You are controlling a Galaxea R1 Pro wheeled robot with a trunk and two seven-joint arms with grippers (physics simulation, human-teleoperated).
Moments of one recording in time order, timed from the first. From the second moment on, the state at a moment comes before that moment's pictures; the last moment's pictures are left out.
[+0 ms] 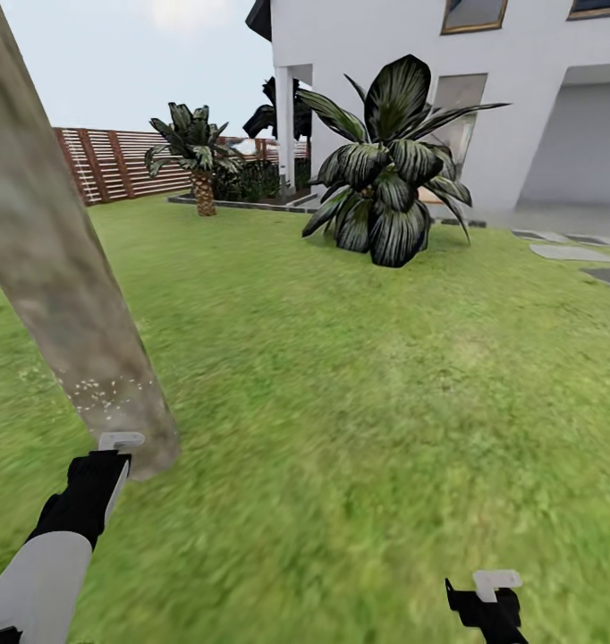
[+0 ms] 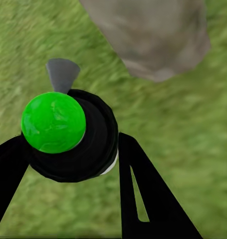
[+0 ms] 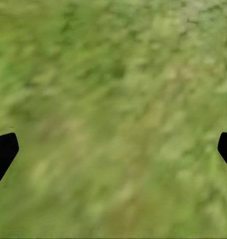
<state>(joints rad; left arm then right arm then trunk) -0.71 0.14 0.29 -0.76 -0.29 0.62 0.23 -0.41 -0.11 -0.47 -0.24 0.49 -0.36 -0.02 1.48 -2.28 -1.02</state>
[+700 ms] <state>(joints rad) -0.71 0.13 0.29 -0.76 -0.29 0.62 0.23 -0.41 -0.11 -0.47 -0.24 0.49 -0.36 -0.02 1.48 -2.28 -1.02</state>
